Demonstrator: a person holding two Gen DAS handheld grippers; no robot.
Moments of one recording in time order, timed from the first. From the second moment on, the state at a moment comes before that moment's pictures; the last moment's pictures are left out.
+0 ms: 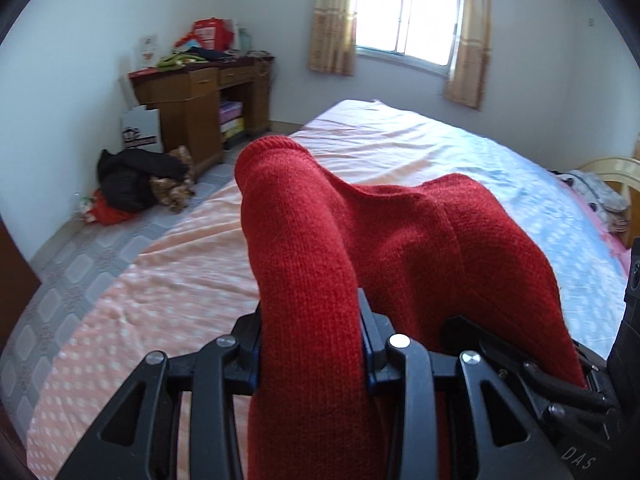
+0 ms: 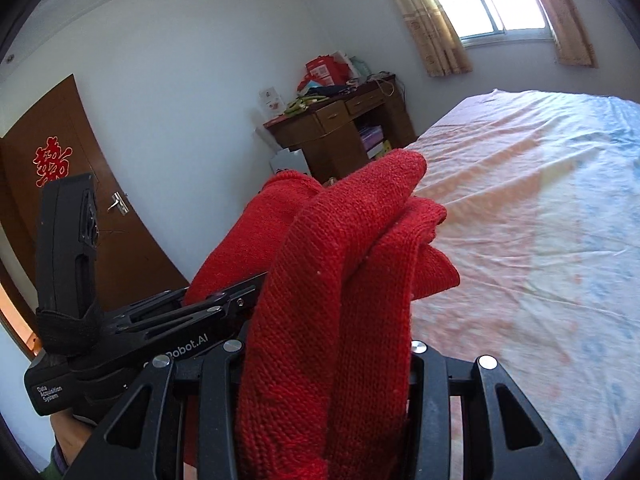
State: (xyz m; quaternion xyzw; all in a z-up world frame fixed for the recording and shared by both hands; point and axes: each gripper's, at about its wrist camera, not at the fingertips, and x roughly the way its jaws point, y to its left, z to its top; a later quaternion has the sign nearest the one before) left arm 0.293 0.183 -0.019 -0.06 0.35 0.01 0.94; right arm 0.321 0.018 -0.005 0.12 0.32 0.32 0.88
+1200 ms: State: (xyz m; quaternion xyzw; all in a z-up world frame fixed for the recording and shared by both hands) left arm 0.207 0.217 -0.076 -0.05 0.38 0.11 0.92; right arm 0.249 -0.022 -0.093 0.17 0.42 0.20 0.87
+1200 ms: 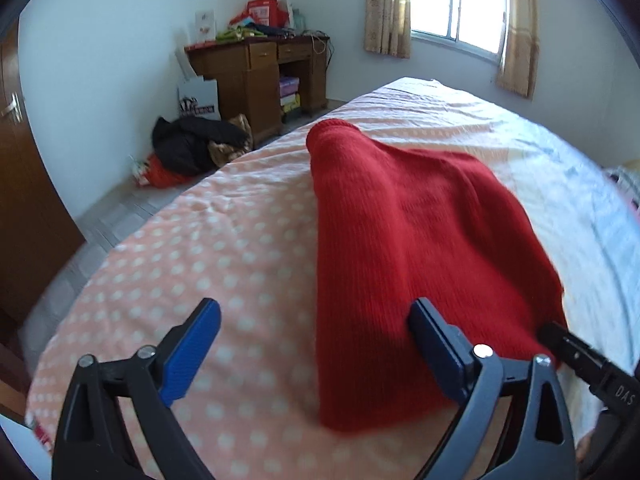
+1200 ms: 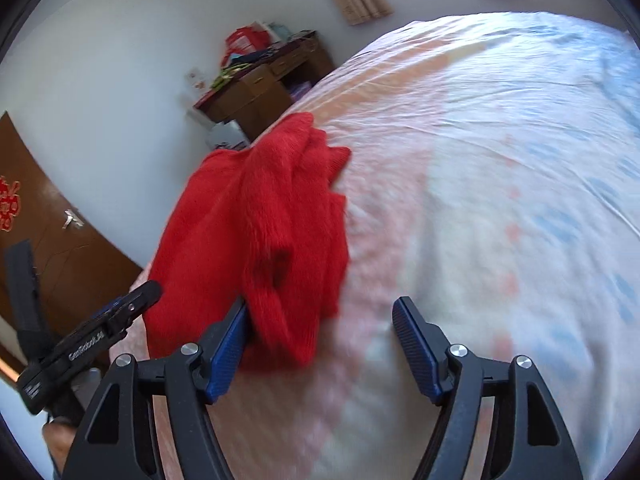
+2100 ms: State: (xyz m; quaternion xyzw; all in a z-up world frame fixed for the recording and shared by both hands) left arm 0.027 0.171 -0.042 -0.02 0.31 0.07 0.95; right arm 0.051 -0.033 -0.010 0.11 0.37 0.11 0.91
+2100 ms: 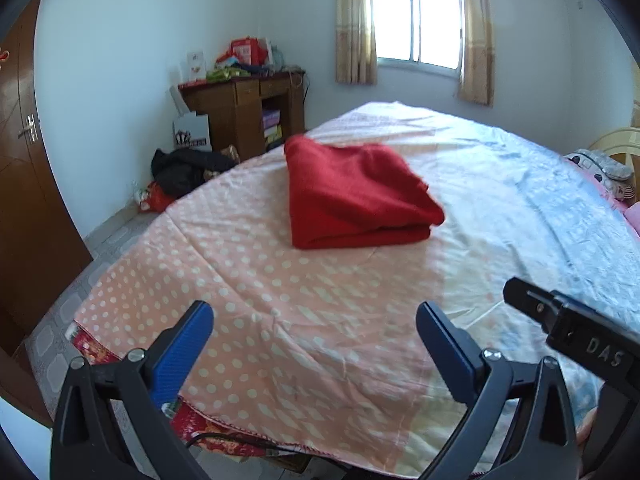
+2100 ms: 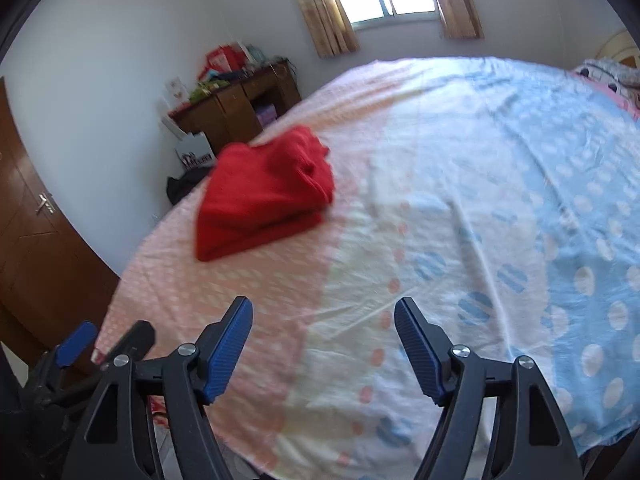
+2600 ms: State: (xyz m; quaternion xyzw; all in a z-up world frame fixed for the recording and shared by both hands) left arm -0.017 0.164 0.015 -0.01 0.23 0.12 0.97; right arm -0.025 -0.027 0.090 0.09 0.21 0.10 0.97
